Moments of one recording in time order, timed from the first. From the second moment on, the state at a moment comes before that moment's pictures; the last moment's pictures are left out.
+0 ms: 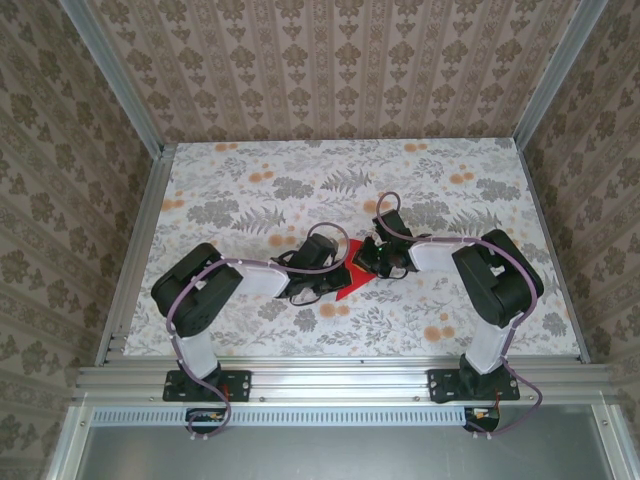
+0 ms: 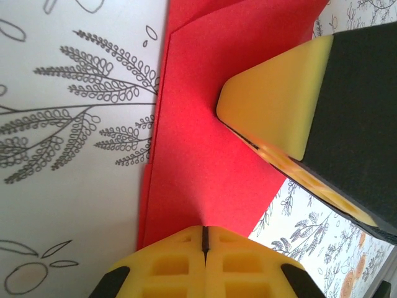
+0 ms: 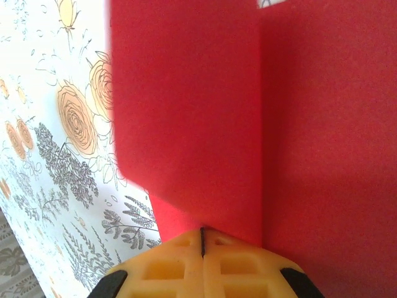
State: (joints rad) left arm -0.87 1.80 0.80 0.18 0.28 -0.98; right arm 0.46 1.80 0.86 -0.03 -0.35 1.02
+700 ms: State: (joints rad) left arm -0.87 1.79 0.79 0.16 0.27 -0.98; right arm 0.29 1.87 0.87 0.06 -0.56 0.78
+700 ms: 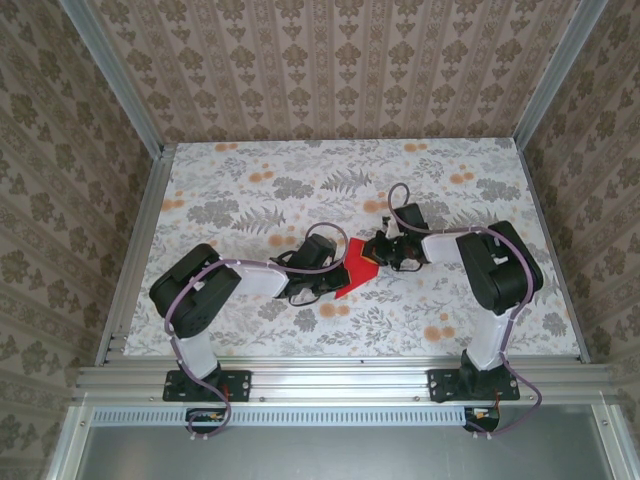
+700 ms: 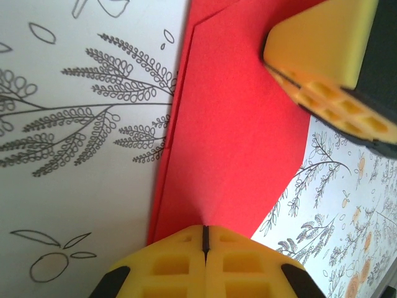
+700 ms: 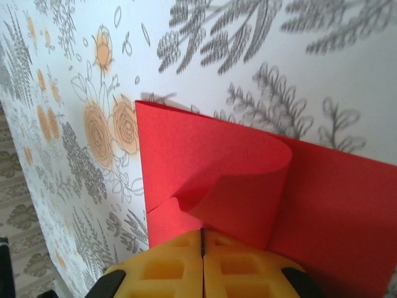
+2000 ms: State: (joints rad) left arm -0.87 1.79 0.82 0.10 0.27 -0.98; right arm 0.39 1.83 0.87 -0.01 -0.57 0.72
